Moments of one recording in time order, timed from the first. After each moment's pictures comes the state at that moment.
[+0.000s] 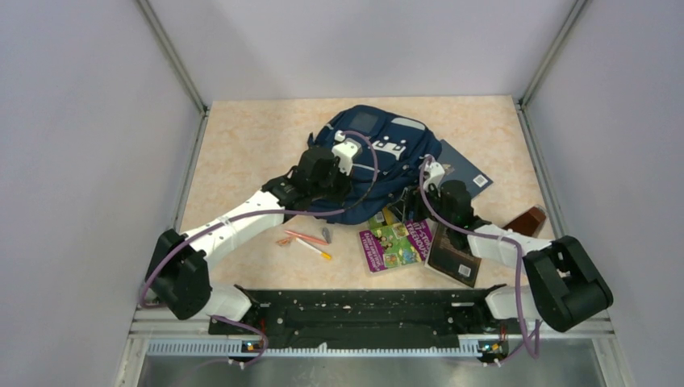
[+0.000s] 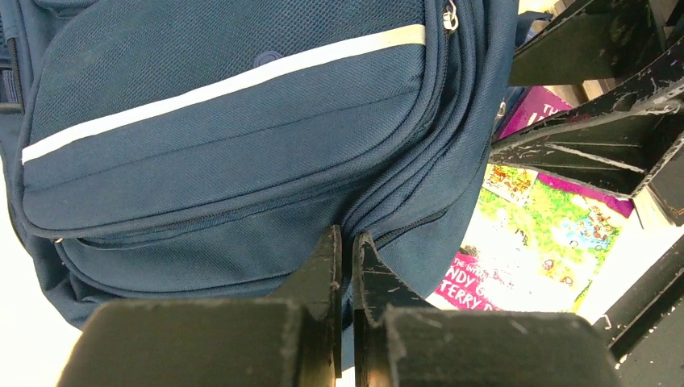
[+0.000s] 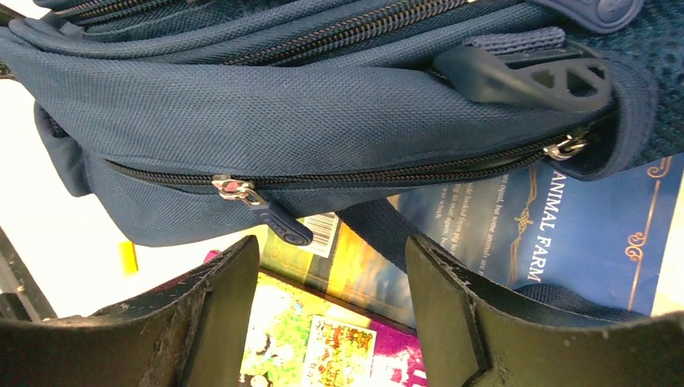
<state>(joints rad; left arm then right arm) -0.69 1.41 1.06 -0.24 0.08 -0.08 0.43 1.29 0.43 0.49 -0.30 0.29</state>
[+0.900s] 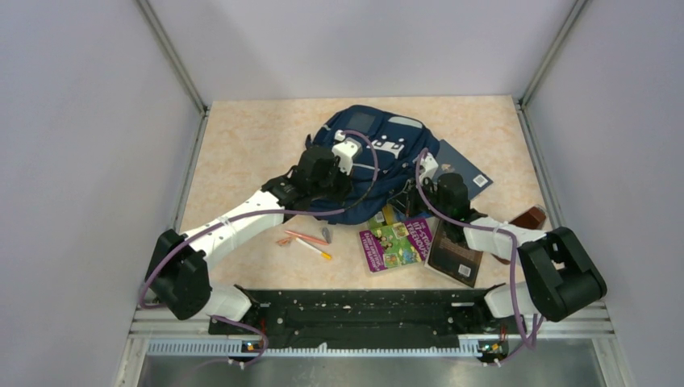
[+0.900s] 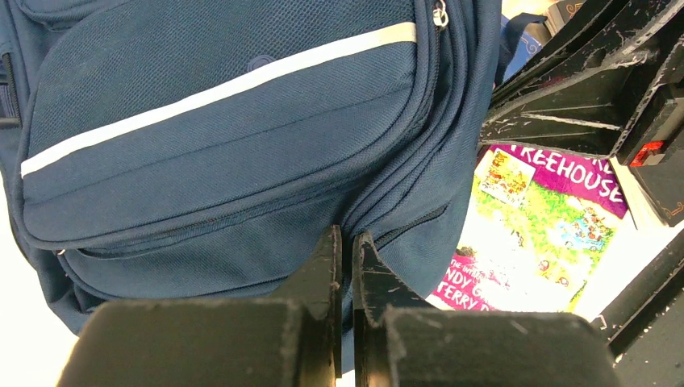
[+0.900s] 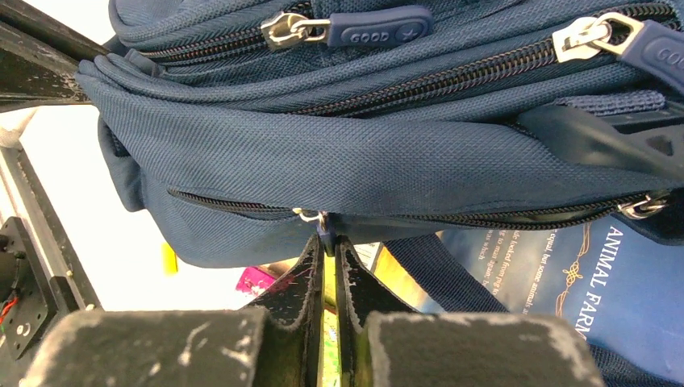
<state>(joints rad) -0.69 1.41 1.06 -0.24 0.09 -0.08 0.43 1.36 0.50 0.51 -0.41 0.32</state>
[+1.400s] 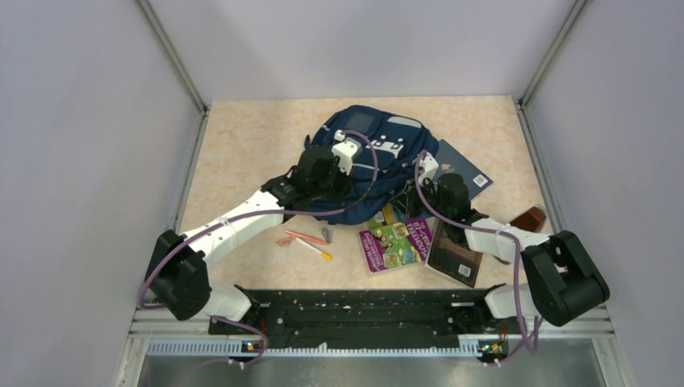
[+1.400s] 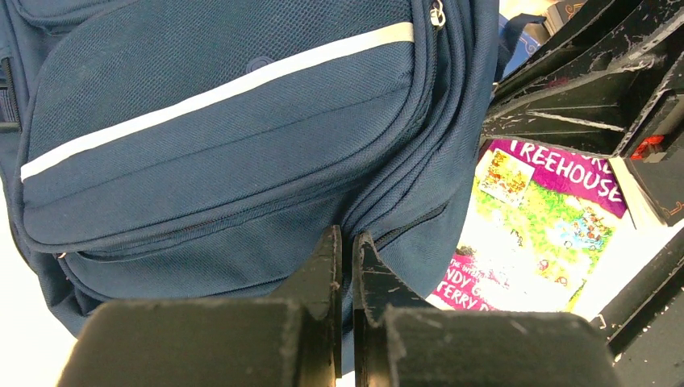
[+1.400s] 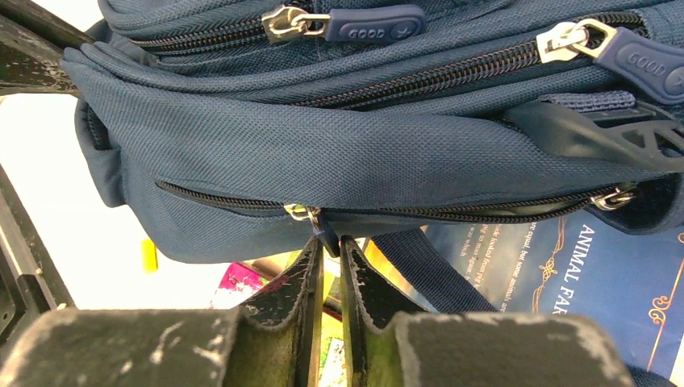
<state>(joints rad) -0.69 1.41 1.06 -0.24 0.09 -0.08 0.44 1.34 0.50 0.48 -0.38 0.26</state>
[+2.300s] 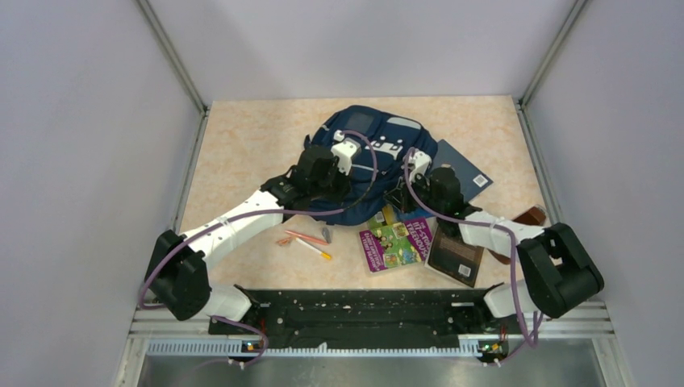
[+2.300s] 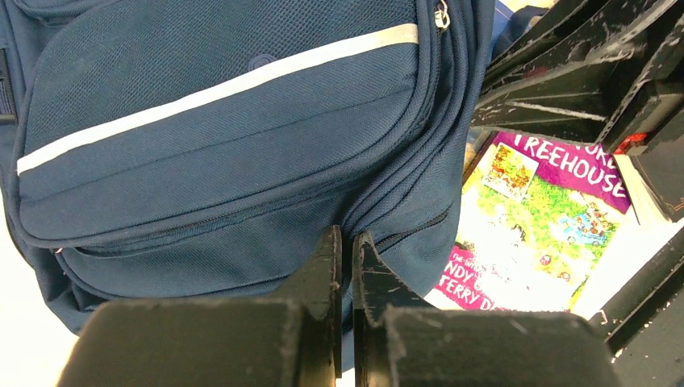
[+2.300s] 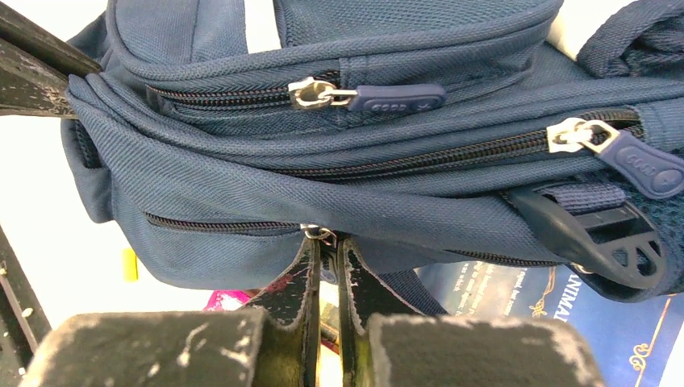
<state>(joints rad) -0.69 1.40 1.06 -0.26 0.09 -0.08 0.47 1.39 0.58 0.45 -0.36 0.18</state>
